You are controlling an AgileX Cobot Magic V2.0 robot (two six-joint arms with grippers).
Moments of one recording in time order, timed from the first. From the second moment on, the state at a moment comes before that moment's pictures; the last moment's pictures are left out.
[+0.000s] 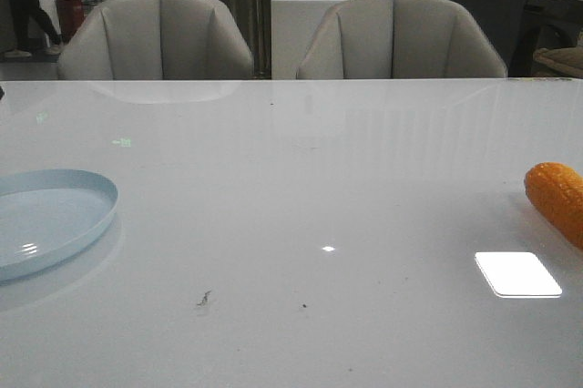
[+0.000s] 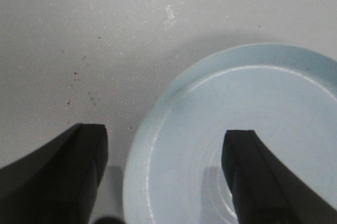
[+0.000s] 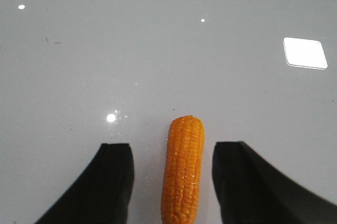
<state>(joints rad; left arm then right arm) 0.06 1.80 -1.18 -0.12 0.65 0.11 0.05 0.97 -0.57 0.15 0.15 -0.16</state>
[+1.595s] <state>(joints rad) 0.09 1.91 -1.19 -0.11 0.72 0.11 0.05 0.97 -0.57 0.15 0.18 -0.16</state>
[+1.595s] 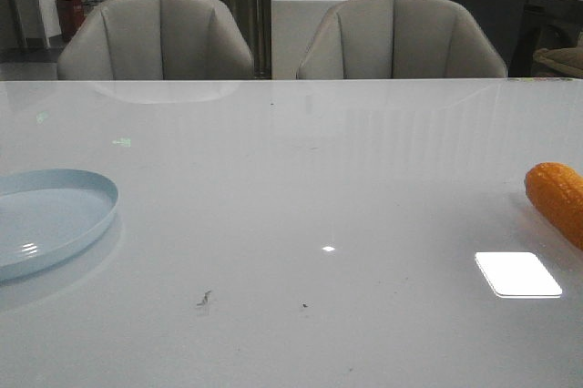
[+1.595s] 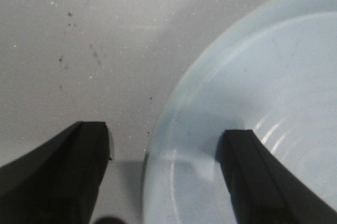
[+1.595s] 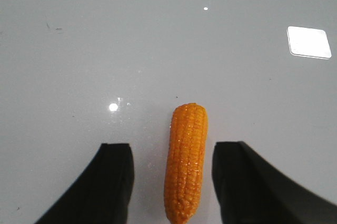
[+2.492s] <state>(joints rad) 0.09 1.91 -1.40 -0.21 0.90 0.15 0.05 0.97 -0.57 0.15 0.19 -0.16</state>
